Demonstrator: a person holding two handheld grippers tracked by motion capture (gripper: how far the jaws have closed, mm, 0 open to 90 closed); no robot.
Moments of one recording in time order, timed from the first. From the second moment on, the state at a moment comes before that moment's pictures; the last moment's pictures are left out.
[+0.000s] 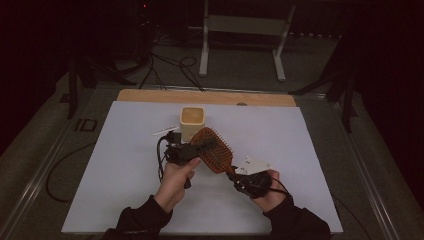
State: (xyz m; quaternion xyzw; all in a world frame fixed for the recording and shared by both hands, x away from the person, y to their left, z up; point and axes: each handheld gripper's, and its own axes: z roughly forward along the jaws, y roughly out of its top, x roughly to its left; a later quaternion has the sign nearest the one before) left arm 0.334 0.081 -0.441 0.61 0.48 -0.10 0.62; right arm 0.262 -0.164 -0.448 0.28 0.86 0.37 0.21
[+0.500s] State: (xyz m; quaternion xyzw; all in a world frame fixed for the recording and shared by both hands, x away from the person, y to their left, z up) left arm 0.331 0.076 -0.423 0.62 0.45 -0.09 0.64; right arm 0.264 -0.167 -0.447 0.28 0.86 0.38 0.20
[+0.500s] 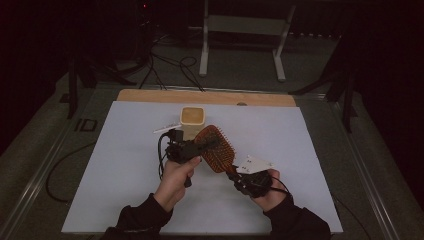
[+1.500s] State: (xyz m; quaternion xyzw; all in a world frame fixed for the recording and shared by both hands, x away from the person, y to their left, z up) left arm 0.337 0.097 -0.350 0.64 0.41 -0.02 0.65; right arm 0.273 -0.195 -0.452 0.31 0.83 0.43 0.19
